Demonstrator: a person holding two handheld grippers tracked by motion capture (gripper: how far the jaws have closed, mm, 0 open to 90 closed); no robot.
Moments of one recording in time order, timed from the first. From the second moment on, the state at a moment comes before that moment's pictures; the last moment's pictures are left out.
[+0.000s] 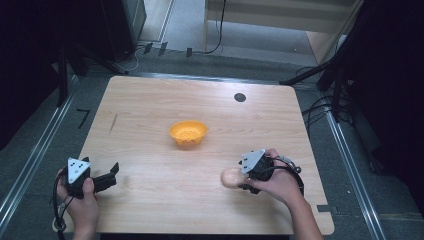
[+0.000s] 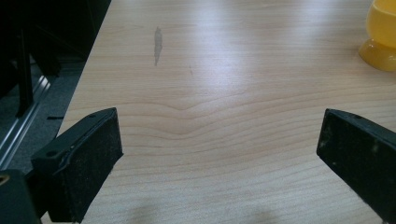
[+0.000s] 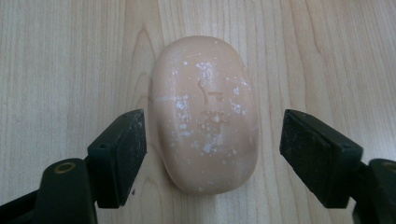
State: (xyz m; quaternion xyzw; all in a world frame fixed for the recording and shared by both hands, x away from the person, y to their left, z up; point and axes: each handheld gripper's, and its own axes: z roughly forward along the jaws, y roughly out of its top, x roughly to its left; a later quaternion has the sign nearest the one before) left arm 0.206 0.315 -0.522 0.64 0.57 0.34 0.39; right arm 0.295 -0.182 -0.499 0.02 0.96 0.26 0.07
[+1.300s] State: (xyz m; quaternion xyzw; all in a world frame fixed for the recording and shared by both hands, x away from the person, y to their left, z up) left arm 0.207 0.316 -0.522 0.64 0.57 0.34 0.39; right arm 0.311 -0.156 -0.510 0.02 0.98 0.18 0.02
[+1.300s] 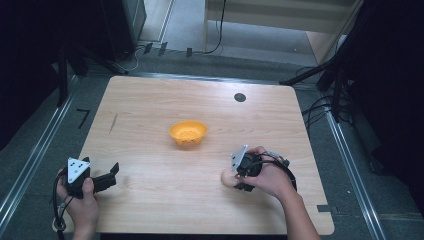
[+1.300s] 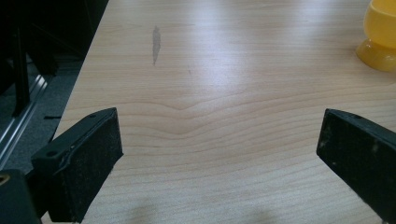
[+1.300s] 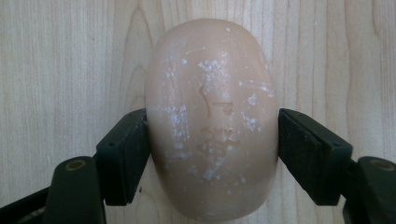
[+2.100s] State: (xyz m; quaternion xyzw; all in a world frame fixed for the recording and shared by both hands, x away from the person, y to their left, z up) left arm 0.207 0.315 -0.522 0.64 0.57 0.34 0.39; right arm 0.315 -0.151 -0.512 0.01 0.99 0.17 0.00
